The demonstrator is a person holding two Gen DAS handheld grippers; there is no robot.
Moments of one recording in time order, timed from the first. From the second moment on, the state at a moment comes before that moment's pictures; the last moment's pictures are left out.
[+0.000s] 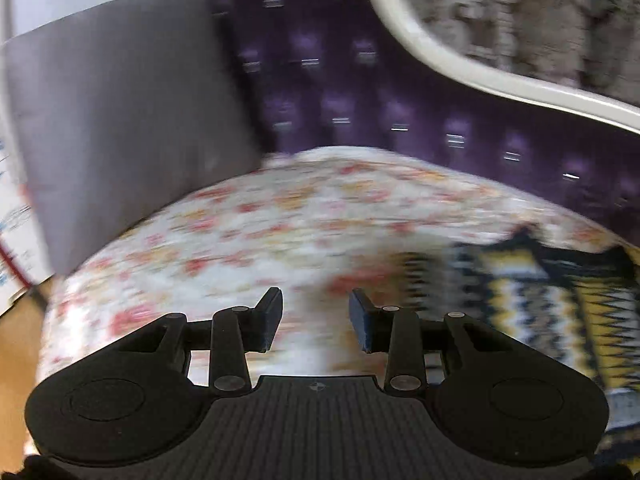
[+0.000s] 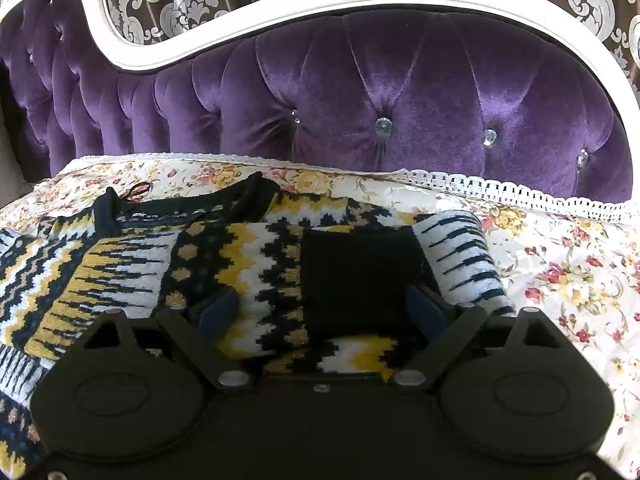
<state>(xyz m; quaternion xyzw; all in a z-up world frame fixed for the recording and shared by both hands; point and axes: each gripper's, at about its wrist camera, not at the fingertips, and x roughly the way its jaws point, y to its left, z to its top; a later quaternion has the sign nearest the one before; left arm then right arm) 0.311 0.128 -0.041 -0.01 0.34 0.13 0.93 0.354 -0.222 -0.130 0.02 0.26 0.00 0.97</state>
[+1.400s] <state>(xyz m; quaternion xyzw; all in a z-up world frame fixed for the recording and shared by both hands) 0.299 0.111 -0.093 0.00 0.38 0.03 0.93 0.353 -0.222 -0.130 0.02 0.26 0.00 0.97</state>
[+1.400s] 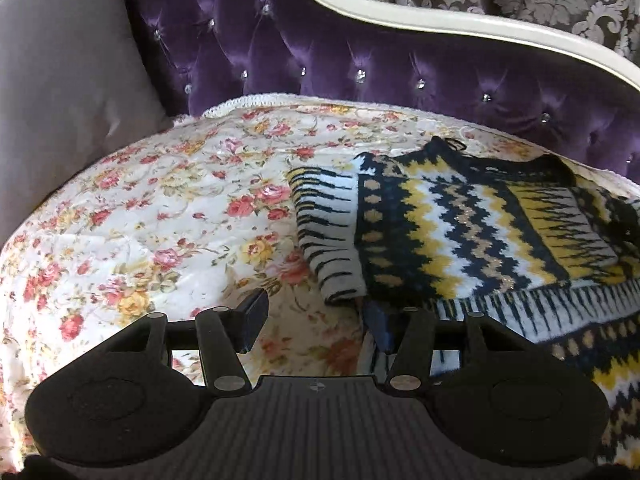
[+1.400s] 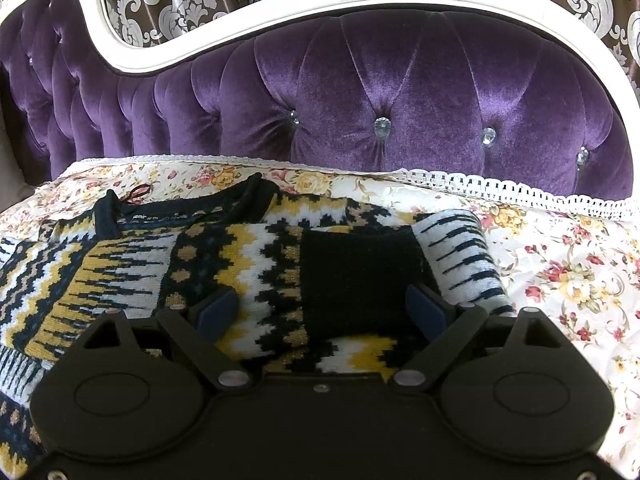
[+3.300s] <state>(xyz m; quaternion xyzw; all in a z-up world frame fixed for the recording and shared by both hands) 0.142 0.098 -0.031 -0.03 0.37 0.01 0.93 0.183 -0.278 -0.045 0.13 0.24 0.07 0.96</state>
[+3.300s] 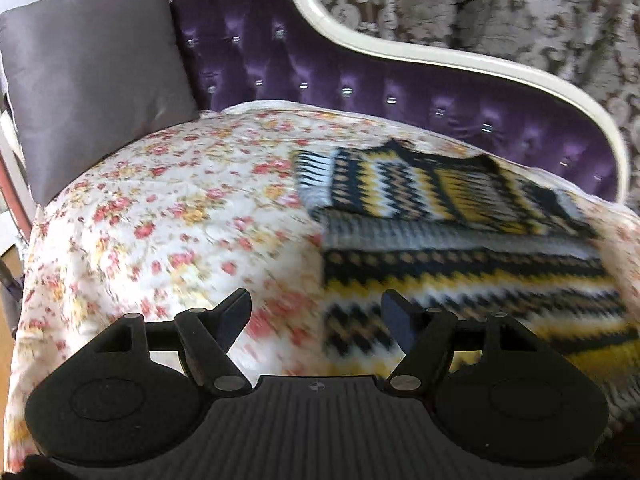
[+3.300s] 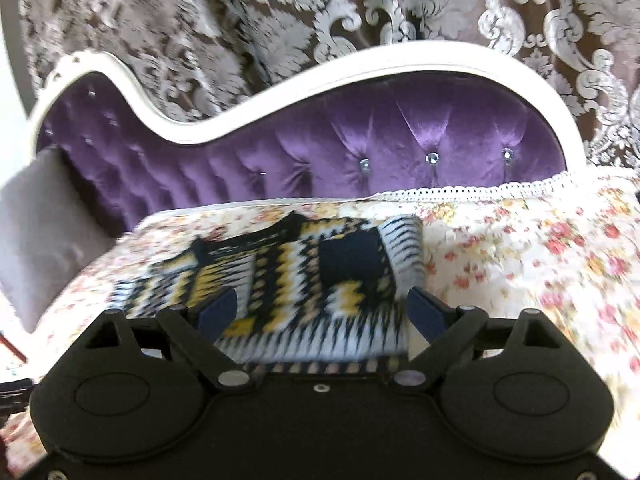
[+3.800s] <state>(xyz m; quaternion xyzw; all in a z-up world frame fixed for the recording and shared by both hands) 0.053 0.055 -0.033 -0.03 0.37 -0.08 0.93 0.063 -0.250 -0.073 0.15 0.26 0.09 0.95</state>
